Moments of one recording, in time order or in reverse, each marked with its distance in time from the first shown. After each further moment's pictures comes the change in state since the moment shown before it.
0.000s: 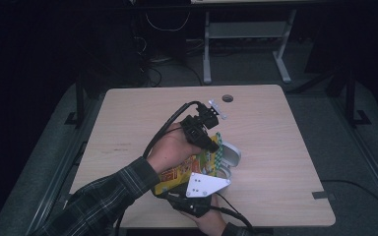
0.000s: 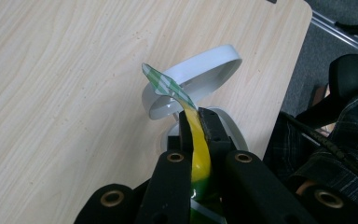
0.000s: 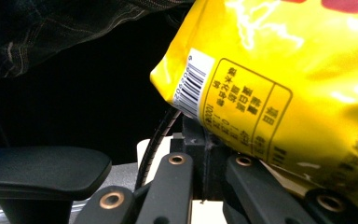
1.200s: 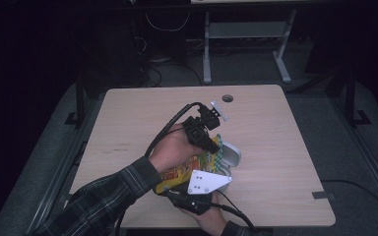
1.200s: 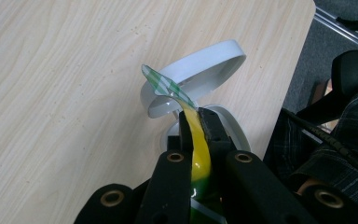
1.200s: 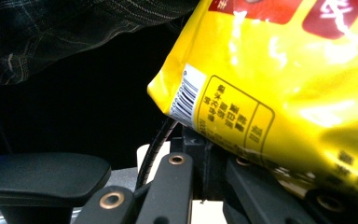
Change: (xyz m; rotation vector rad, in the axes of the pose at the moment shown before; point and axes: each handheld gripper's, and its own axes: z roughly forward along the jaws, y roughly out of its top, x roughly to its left) left arm 0.001 0.001 0.006 0.020 -0.005 -0.002; right arm -0.004 0.003 -0.002 -0.014 0.005 0.016
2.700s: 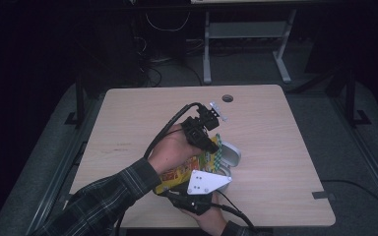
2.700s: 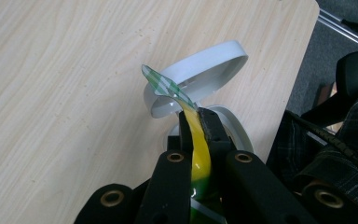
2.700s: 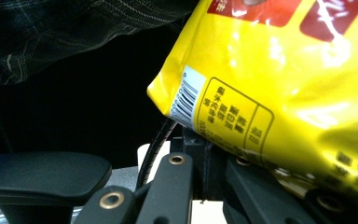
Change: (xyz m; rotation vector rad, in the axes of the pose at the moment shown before) left arm -0.002 -0.002 -0.002 -0.023 0.023 0.004; right arm 0.000 0.000 0.000 0.004 0.000 -0.003
